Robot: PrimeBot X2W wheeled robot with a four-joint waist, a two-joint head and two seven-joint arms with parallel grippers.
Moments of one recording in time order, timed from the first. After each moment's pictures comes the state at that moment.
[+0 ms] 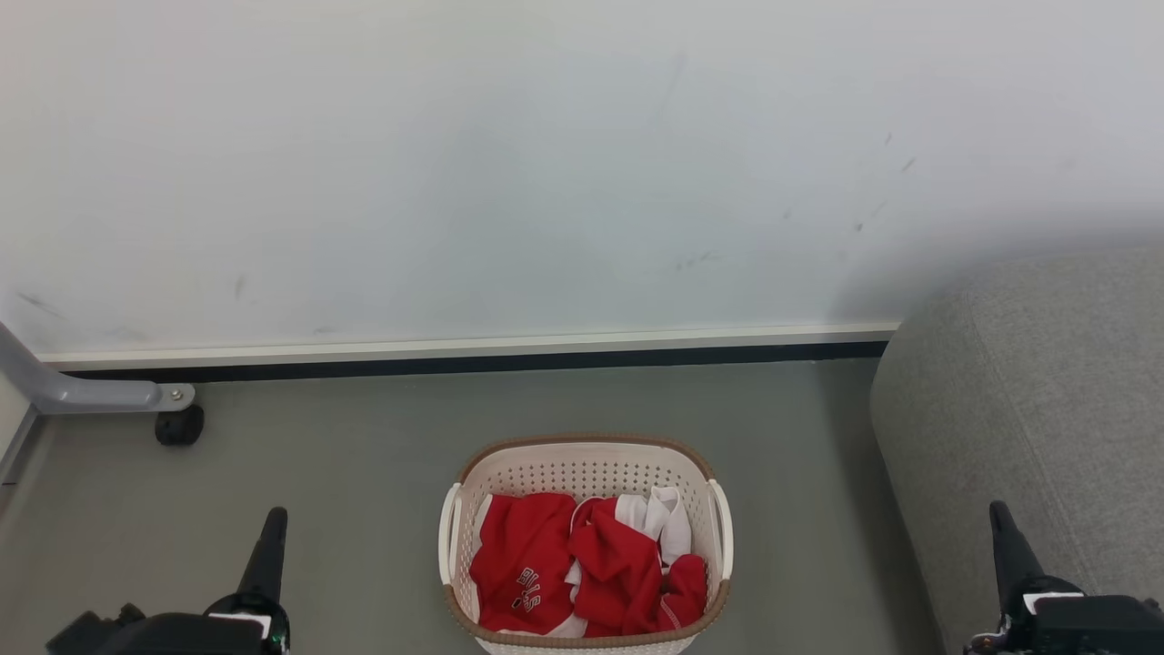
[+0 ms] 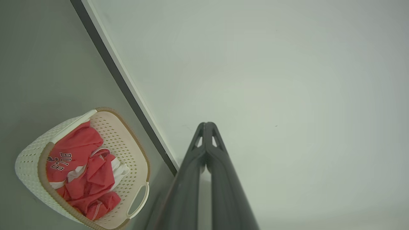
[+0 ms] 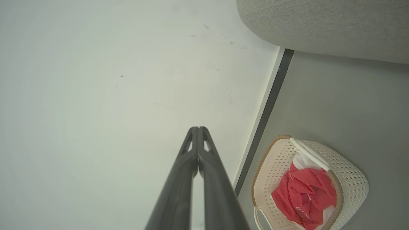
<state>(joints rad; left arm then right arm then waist) -0.05 0.05 0.07 0.28 -1.44 -0.10 0.10 -0.07 -0.04 -0.10 0.28 1.41 0.09 0.09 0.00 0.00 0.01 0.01</state>
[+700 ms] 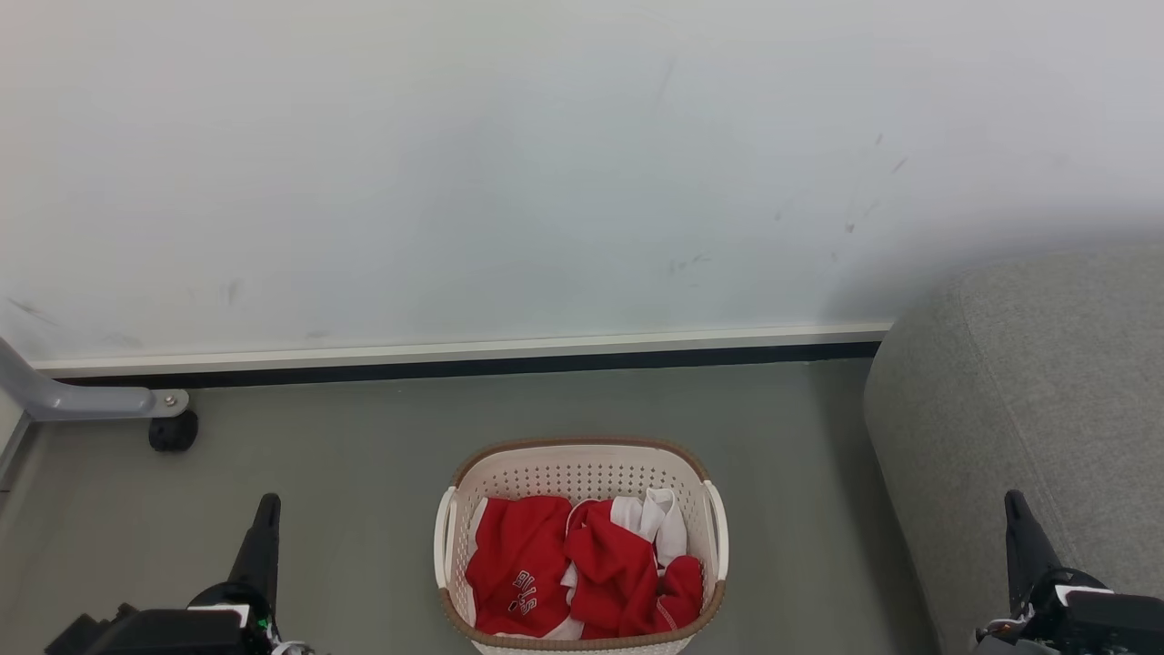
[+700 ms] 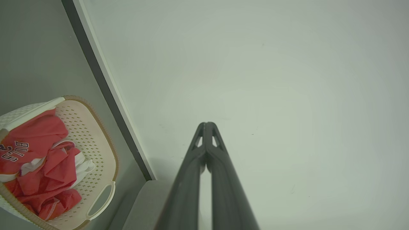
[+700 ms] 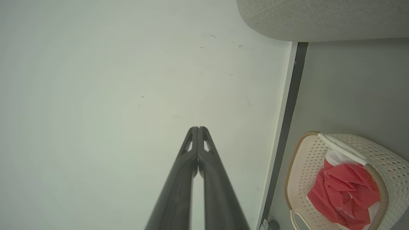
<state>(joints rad) -0.08 0.04 0.09 0.29 -1.60 -0.12 0.11 -0.09 -0.04 -0.13 0.30 1.60 0.12 0.11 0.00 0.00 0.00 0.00</state>
